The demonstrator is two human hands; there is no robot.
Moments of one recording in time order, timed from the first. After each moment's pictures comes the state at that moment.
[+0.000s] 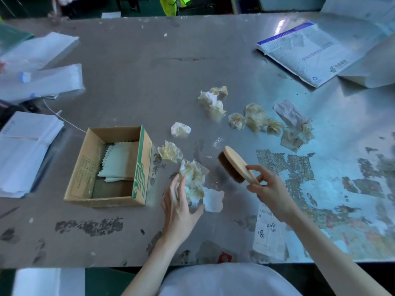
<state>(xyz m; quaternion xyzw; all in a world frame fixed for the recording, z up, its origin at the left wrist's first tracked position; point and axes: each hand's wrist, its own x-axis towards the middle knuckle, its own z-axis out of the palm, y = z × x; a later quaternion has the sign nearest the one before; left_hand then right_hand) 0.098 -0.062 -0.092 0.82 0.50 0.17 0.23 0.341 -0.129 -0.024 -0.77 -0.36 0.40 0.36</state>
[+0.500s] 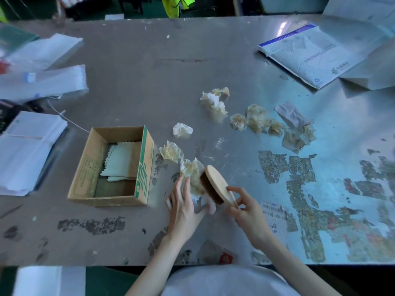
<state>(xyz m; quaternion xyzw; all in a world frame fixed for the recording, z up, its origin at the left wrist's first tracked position) 0.105 -0.063 -0.101 0.82 0.51 0.13 0.21 0.266 -0.149 -0.046 -0.75 -0.31 0.43 0.39</state>
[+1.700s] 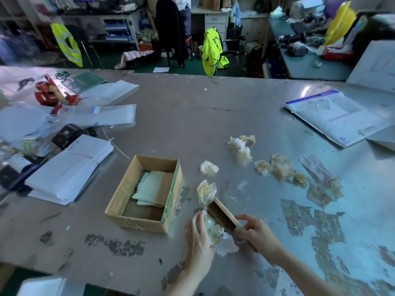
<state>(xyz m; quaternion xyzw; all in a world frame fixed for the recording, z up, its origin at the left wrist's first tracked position) 0.107 -0.060 -0.117 0.78 0.54 0.24 0.20 0.294 -0.087 -0.049 -0.69 -0.40 0.52 0.31</state>
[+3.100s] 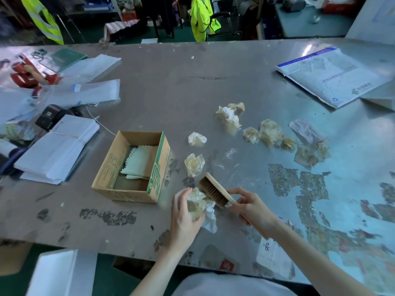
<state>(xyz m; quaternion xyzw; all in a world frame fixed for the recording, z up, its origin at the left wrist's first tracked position) 0.091 -0.083 -0.078 0.76 0.49 0.33 0.27 0.304 -0.120 -0.047 -0.64 -0.36 0.57 0.36</state>
